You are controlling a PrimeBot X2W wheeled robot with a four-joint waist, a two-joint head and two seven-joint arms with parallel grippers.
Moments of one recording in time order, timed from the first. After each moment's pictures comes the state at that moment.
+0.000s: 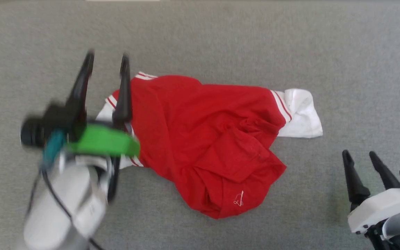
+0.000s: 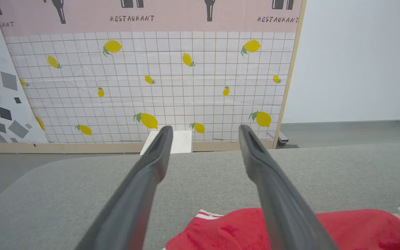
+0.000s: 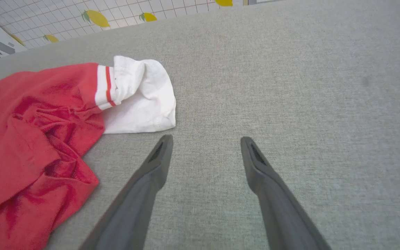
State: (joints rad) left arm -0.47 0.42 -0.47 -0.03 -0.49 0.31 -0.23; right arm 0.04 -0.05 -0.16 -0.15 0.23 0.13 0.23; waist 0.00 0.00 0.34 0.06
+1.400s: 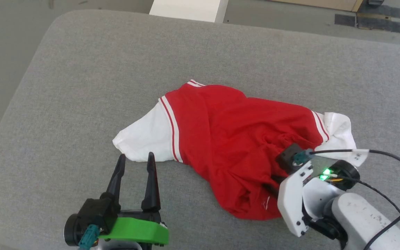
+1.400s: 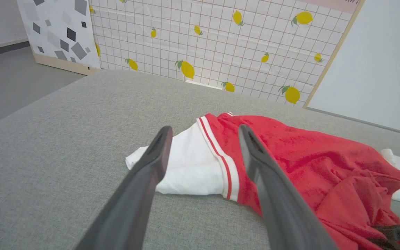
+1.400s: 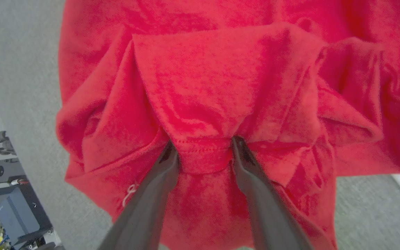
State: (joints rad) left arm 0.04 0.15 -0.34 -0.13 -0.34 0.24 -0.26; right arm -0.35 -0.37 0.60 0.17 0.44 0.13 0.60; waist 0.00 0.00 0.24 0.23
